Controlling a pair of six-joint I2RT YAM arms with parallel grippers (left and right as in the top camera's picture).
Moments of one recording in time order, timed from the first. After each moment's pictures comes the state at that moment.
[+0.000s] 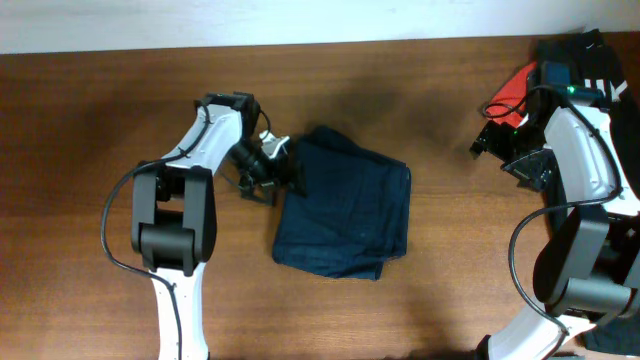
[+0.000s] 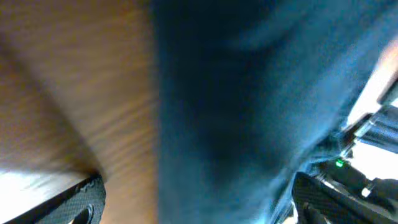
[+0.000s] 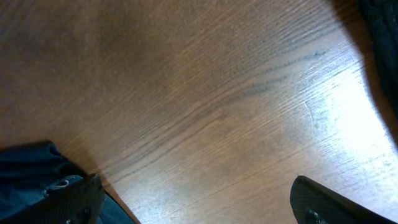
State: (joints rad) left arm -0.20 2.31 1.76 -1.28 0.61 0.11; right arm -0.22 1.90 1.58 -1.16 -0.05 0.45
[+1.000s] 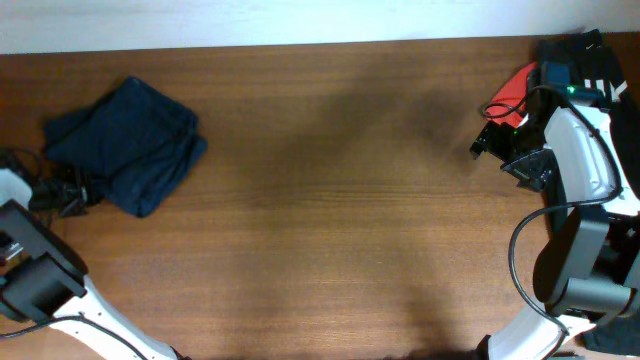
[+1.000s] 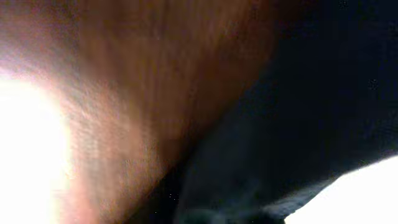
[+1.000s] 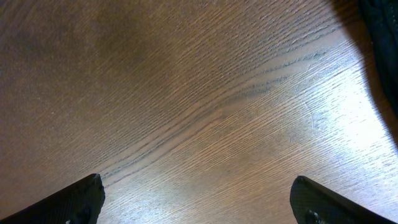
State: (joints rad) left arm 0.69 2.28 1.65 -0.80 0.58 -0.95; right arm -0.22 1.90 1.58 -1.16 -0.05 0.44
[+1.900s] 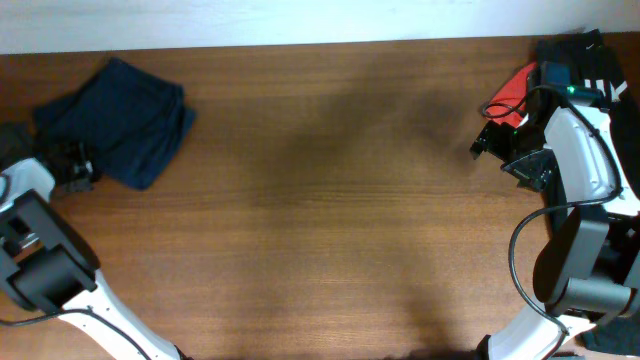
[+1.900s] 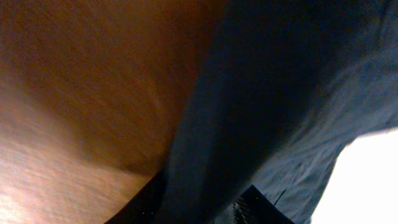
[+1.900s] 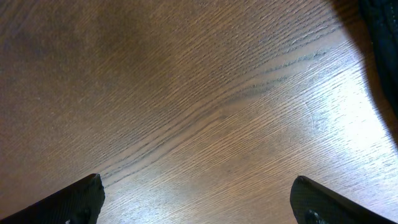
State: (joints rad) left arm 0.61 2.28 1.62 -0.45 0.43 -1.06; right arm -0.22 1.90 1.58 -1.16 -0.05 0.44
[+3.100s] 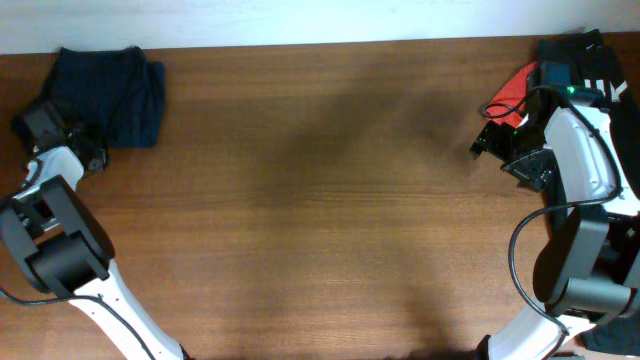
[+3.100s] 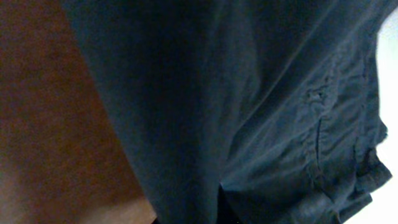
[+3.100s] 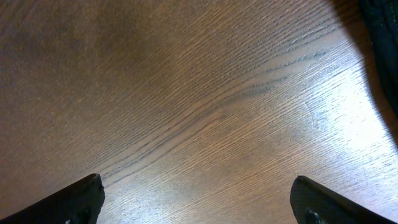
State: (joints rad) left arm 0.50 2.34 1.63 -0.21 0.22 -1.03; right arm -0.22 1.90 1.58 -1.16 -0.05 0.45
